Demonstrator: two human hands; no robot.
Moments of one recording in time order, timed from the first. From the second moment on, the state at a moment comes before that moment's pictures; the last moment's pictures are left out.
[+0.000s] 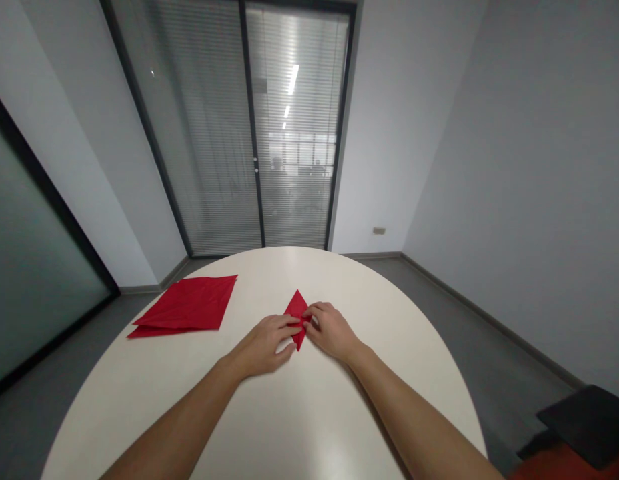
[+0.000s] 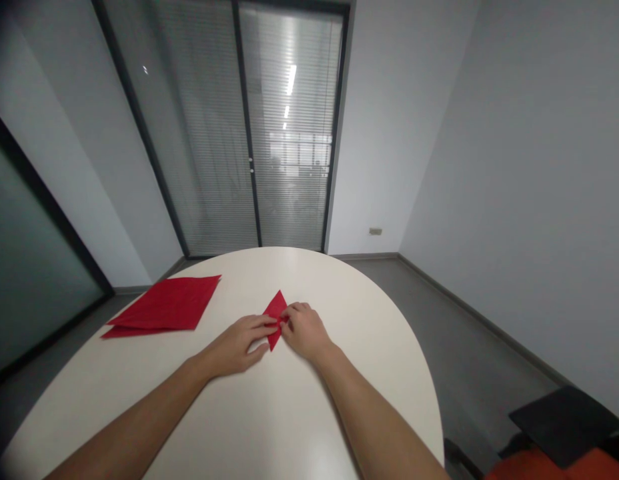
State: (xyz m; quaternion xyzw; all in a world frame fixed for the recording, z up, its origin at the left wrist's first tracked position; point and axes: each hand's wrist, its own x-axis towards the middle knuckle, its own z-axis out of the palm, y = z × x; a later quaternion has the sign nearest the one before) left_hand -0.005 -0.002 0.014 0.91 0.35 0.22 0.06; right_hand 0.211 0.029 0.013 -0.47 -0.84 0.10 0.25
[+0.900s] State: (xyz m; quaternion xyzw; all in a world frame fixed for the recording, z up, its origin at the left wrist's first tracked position) left_hand -0.008 0.002 0.004 0.90 0.35 0.24 0.08; right_hand 0.221 0.025 0.015 -0.43 -0.88 0.15 0.16
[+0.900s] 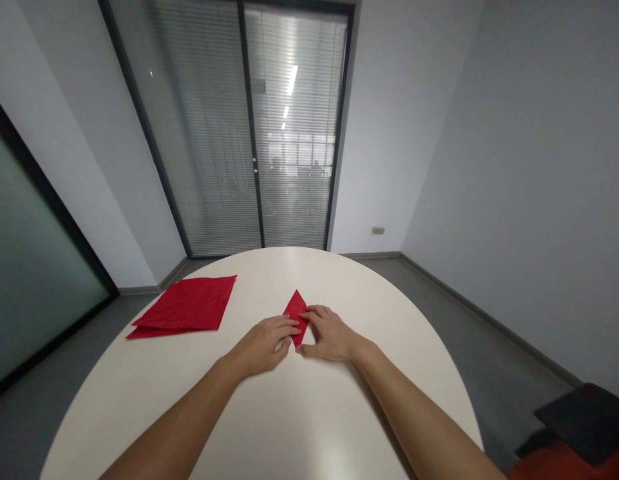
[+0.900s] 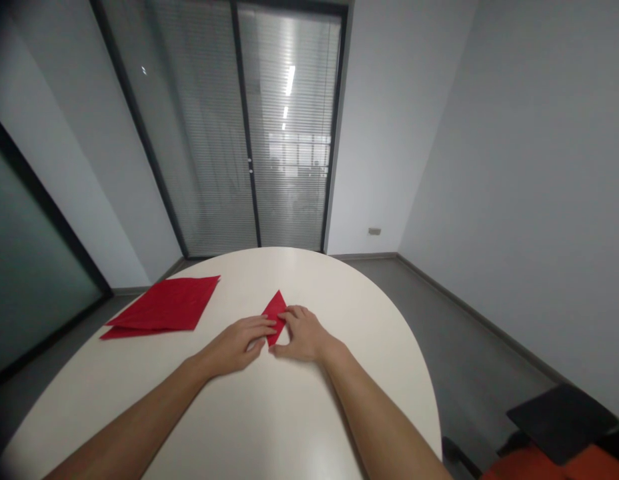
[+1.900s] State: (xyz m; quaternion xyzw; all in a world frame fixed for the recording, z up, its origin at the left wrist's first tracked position) left_hand -0.003 0.003 0.003 0.88 0.37 0.28 0.09; right_hand 0.215 0.039 0.011 -0.49 -0.83 0.12 0.25
